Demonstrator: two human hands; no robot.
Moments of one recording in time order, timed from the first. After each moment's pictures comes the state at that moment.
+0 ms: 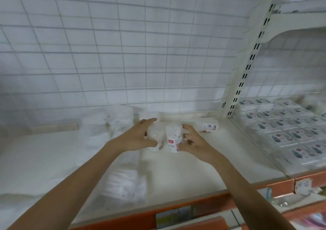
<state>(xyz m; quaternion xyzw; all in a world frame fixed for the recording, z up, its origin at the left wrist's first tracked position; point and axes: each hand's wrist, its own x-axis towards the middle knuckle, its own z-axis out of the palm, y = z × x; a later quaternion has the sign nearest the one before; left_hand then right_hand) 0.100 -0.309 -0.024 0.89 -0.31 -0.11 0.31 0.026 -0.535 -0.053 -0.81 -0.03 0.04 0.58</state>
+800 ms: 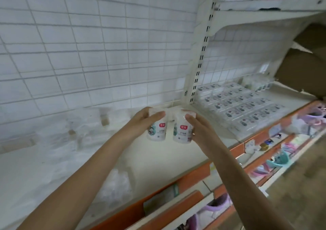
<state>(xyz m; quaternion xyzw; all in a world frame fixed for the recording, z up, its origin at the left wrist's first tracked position) 0.063 -0.377 0.012 0.70 -0.32 -0.23 0.60 -0.055 -0.547 -0.007 -0.66 0.09 -0.17 0.72</state>
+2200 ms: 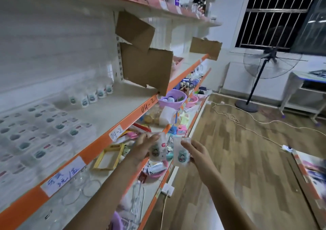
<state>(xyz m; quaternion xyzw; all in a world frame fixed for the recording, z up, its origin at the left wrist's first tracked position) -0.239 -1.011 -0.066 0.58 -0.35 -0.47 0.56 -0.424 -1.068 -0.075 -0.61 0.37 -0.36 0.60</state>
